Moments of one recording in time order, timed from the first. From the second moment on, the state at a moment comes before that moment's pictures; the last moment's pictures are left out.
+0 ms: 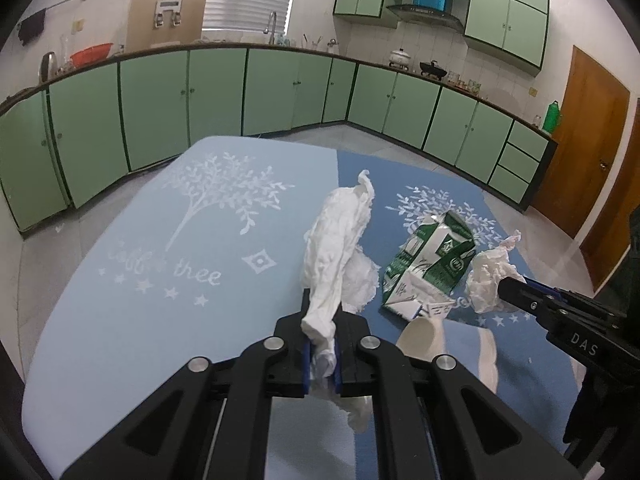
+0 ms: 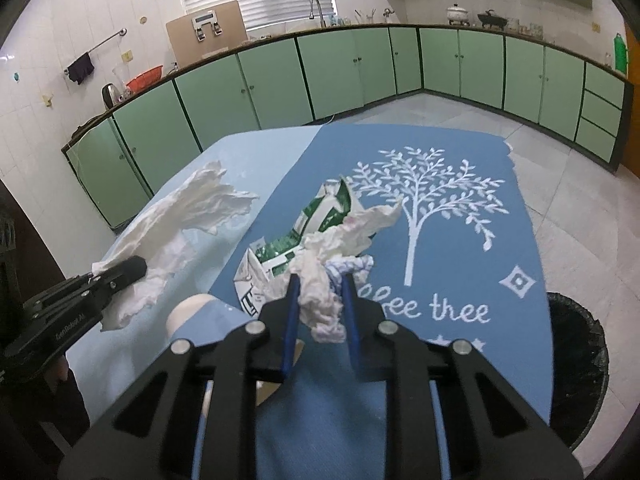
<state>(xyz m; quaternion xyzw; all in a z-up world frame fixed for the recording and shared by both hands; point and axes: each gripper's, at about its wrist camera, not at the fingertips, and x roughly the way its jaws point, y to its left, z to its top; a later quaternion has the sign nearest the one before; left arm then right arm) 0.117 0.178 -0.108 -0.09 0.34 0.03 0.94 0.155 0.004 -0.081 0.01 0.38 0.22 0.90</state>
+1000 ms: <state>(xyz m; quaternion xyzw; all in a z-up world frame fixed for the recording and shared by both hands) 0.117 0.060 -0.047 -0.06 0.30 -0.09 0.95 0.117 -0.112 -0.023 0.03 0.32 0.14 0.94</state>
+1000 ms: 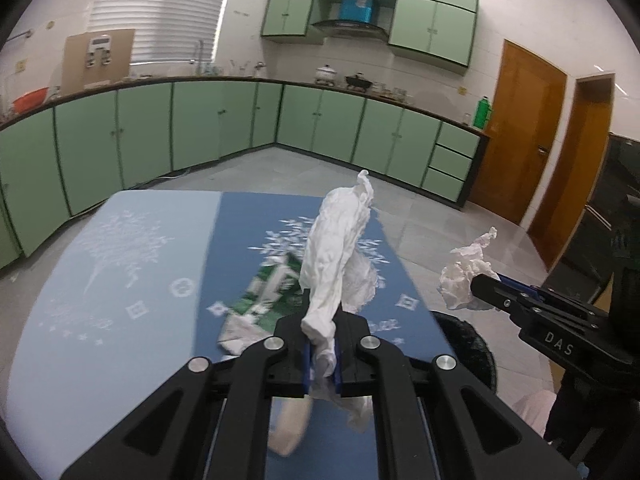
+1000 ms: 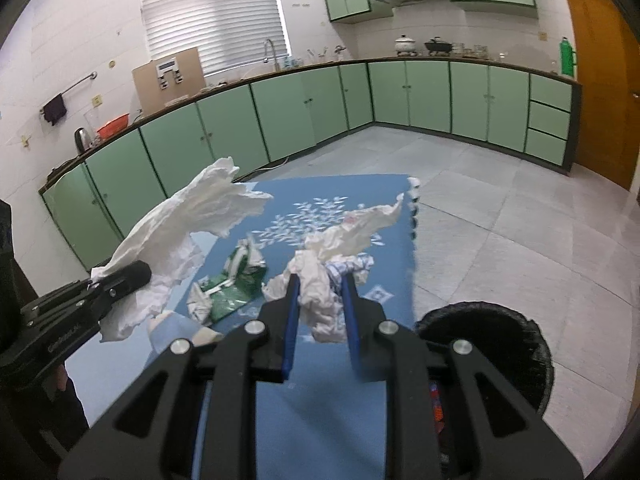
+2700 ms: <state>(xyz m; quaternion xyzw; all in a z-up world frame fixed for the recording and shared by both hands) 0.224 -0.204 -0.152 0.00 0.42 -0.28 0.86 0.146 -0.337 -0.161 0.10 0.42 -0.07 0.90</state>
